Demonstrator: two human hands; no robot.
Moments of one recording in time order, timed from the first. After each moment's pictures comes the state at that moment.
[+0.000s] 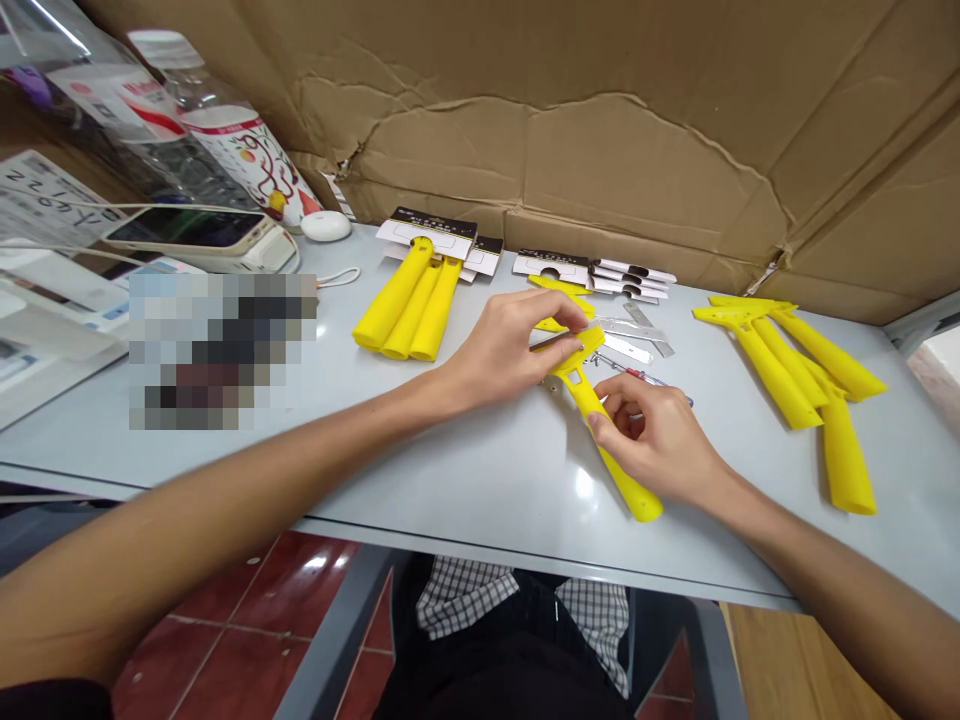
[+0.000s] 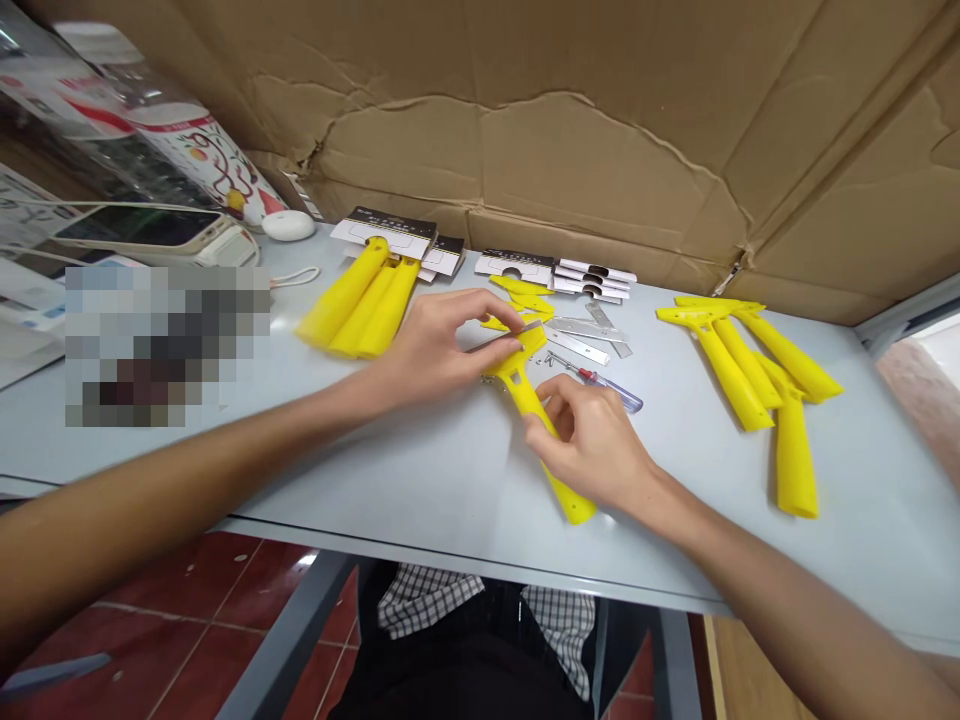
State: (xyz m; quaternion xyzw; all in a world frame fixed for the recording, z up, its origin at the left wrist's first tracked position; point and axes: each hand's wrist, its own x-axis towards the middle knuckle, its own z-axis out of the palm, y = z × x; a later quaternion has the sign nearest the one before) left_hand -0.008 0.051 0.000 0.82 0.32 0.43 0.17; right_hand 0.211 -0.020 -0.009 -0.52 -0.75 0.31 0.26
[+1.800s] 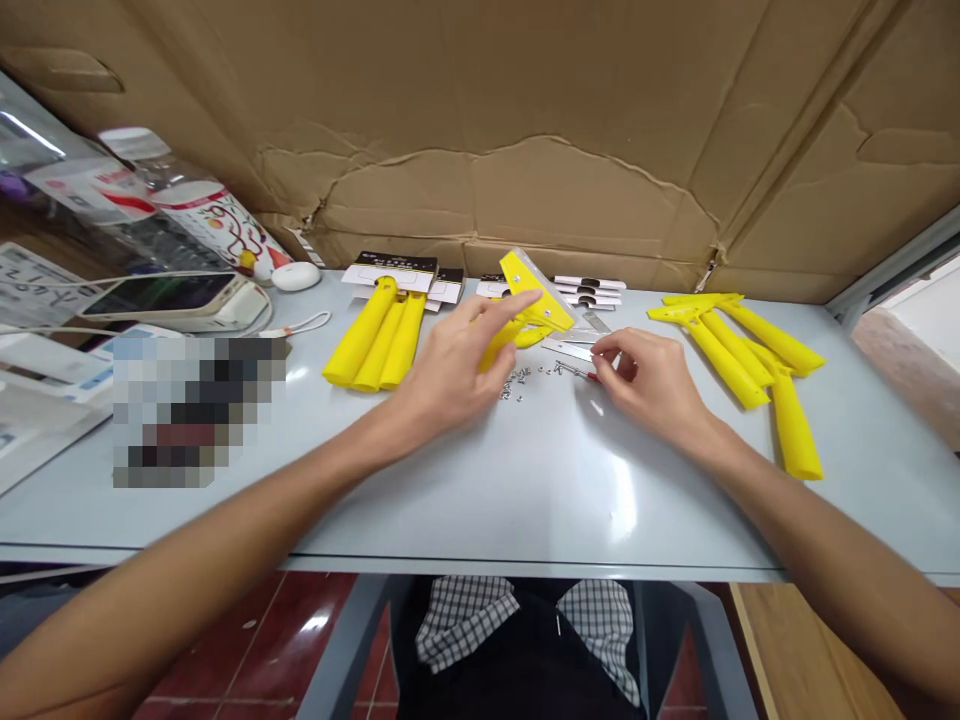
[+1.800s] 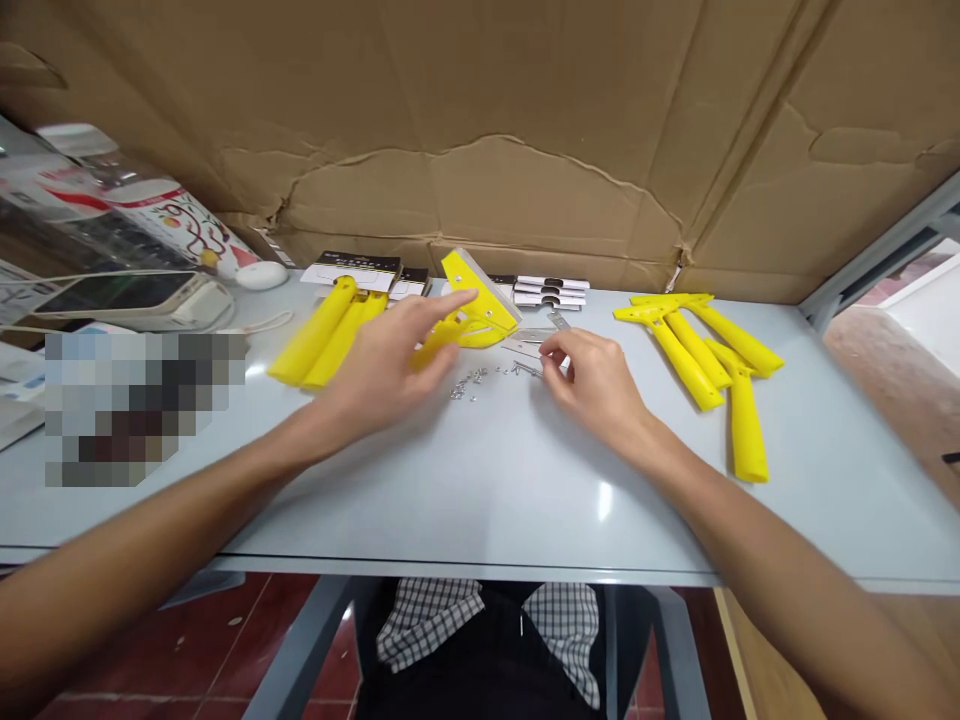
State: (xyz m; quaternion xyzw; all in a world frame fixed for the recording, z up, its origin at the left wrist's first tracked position) left_hand -0.011 0.038 0.014 0.84 0.42 0.33 0.07; right_hand 0.248 0.021 -0.006 -0.51 -0.77 0.13 0.36
